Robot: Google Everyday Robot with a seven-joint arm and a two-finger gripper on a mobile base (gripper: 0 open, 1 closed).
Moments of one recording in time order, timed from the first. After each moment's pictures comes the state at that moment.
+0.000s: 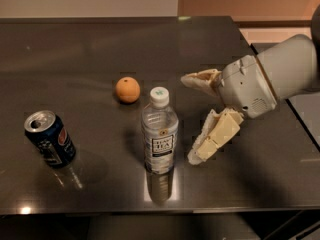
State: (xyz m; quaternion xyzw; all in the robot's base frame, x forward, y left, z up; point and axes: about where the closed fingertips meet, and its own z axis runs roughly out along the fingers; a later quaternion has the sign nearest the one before) arm 0.416 -0.054 0.928 -0.64 0.63 0.28 0.34
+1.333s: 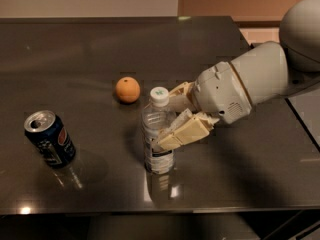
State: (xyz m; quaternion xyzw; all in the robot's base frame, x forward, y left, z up) arm 0.396 -0.006 0.928 -0.65 0.60 0.35 0.32
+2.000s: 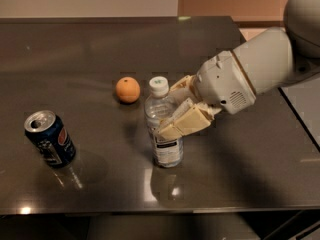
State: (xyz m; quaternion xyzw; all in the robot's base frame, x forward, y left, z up) arm 0.406 -0.014 0.939 -0.64 0.62 0.32 0.31
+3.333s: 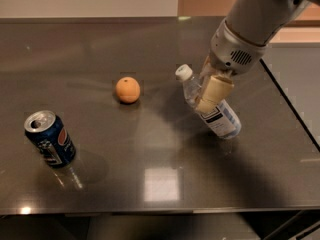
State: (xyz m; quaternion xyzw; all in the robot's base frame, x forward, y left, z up) arm 0.487 -0.100 0.924 -0.65 0.75 0.09 0.14
